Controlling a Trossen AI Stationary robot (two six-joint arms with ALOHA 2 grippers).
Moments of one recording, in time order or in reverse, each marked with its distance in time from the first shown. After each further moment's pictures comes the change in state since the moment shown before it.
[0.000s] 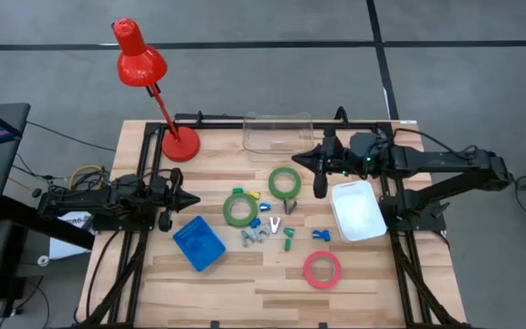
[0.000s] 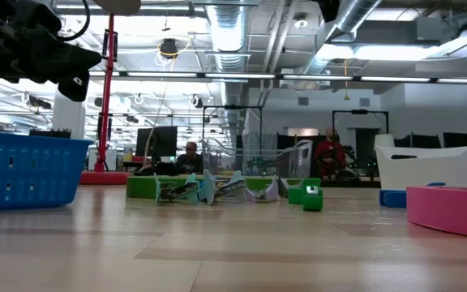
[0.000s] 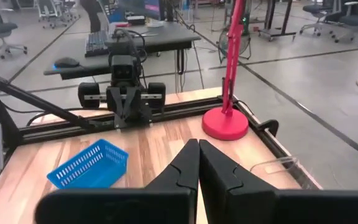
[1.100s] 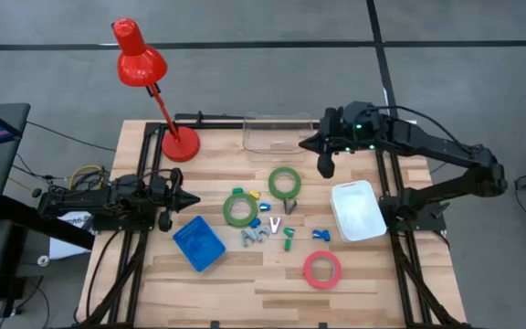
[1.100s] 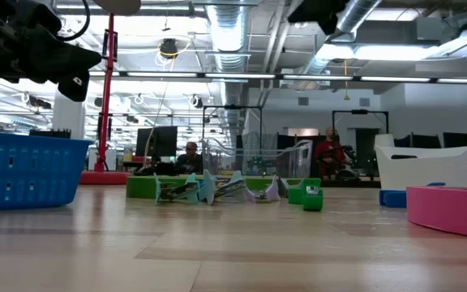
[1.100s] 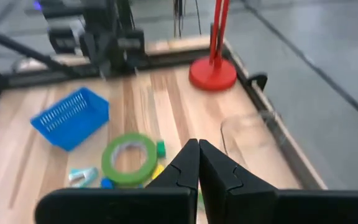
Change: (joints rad) left arm 0.000 0.000 0.000 0.000 0.000 0.000; right arm -0.263 0.070 0.198 -0.395 -0.265 -0.122
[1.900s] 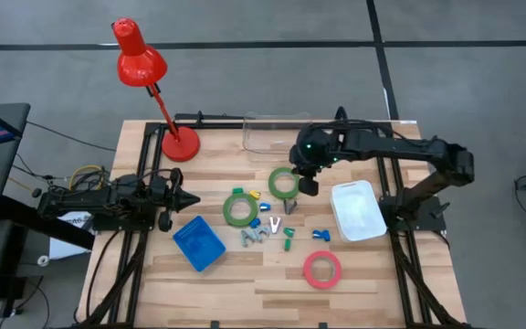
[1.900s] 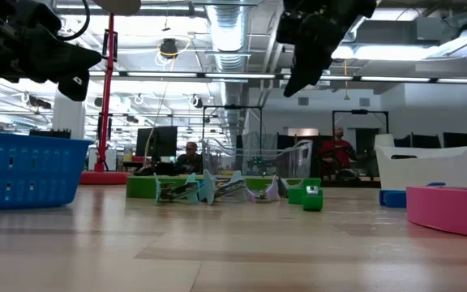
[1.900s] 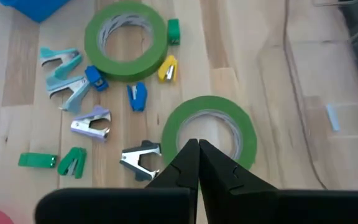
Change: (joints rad) left arm 0.000 0.000 0.000 0.004 0.000 0.000; right arm 0.047 0.303 0.002 -0.176 -0.007 -0.098
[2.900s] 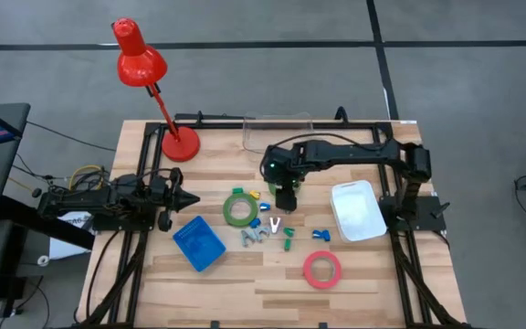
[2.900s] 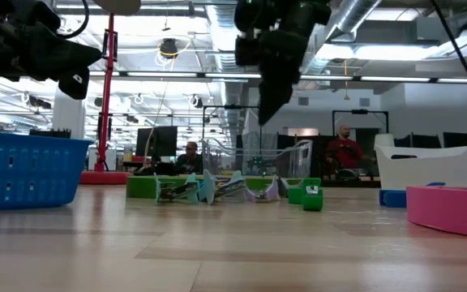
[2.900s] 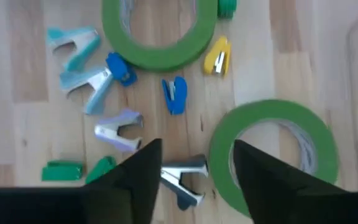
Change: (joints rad) left arm 0.000 0.000 0.000 0.016 0.000 0.000; right arm 0.111 0.350 0.283 -0.183 -0.014 0.094
